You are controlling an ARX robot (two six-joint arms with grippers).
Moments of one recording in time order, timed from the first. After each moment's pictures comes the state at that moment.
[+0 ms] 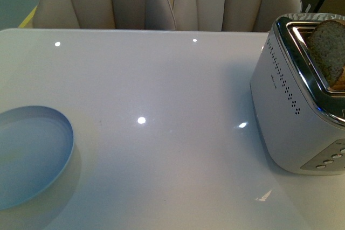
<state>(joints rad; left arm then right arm) 0.65 2.32 0.89 0.15 0.67 0.31 0.00 0.01 0.02 0.00 0.00 0.00</state>
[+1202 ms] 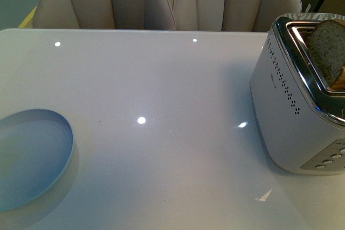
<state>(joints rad) 0.68 2.36 0.90 0.24 0.67 0.32 0.00 0.01 0.02 0.00 0.00 0.00</state>
